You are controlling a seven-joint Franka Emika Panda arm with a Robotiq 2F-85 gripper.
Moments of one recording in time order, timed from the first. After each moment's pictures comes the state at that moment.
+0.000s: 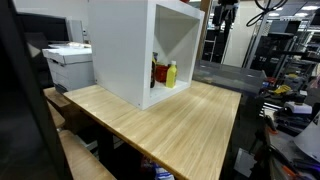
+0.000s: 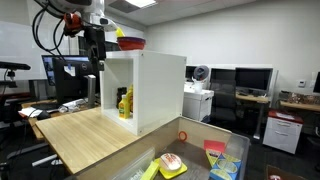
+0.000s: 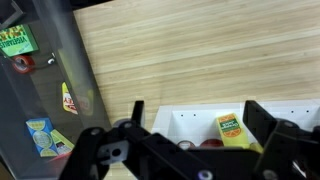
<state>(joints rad) -0.07 -0.39 0.01 -2.28 -0.15 1.87 0.24</state>
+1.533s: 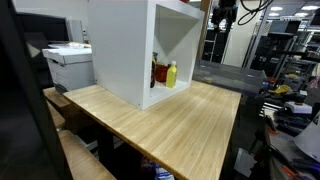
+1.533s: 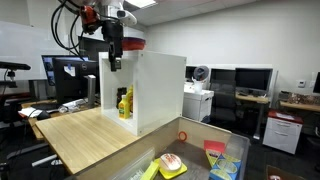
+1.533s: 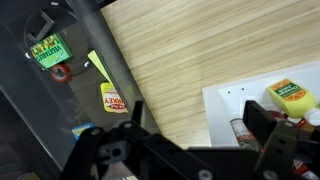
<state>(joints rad) -0.17 -0.29 -0.09 -2.16 -0.18 1.87 0.26</state>
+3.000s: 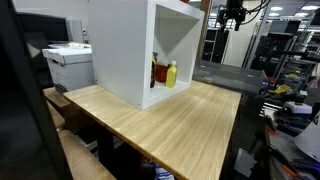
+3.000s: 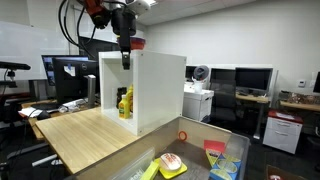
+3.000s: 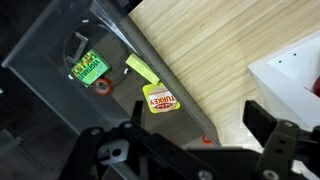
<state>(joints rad) -0.25 -0.24 -0.18 -2.08 -0.21 1.85 0.35</state>
